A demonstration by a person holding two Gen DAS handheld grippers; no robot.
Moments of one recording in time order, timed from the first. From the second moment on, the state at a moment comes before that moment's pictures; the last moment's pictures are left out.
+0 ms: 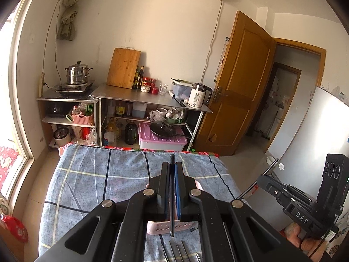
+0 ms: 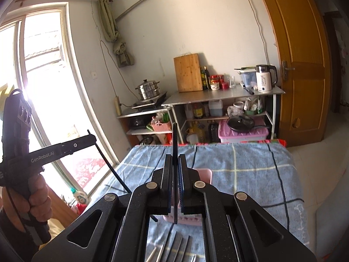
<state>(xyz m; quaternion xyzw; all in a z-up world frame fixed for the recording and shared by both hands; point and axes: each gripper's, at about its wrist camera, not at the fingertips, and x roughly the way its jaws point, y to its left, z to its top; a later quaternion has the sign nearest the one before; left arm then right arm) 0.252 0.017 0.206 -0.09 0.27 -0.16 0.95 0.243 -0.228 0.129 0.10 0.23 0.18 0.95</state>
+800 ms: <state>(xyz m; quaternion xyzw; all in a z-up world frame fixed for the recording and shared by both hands) 0.339 0.028 0.114 -0.14 0.33 -0.13 0.92 0.325 -0.205 0.072 0.15 0.27 0.18 0.94</state>
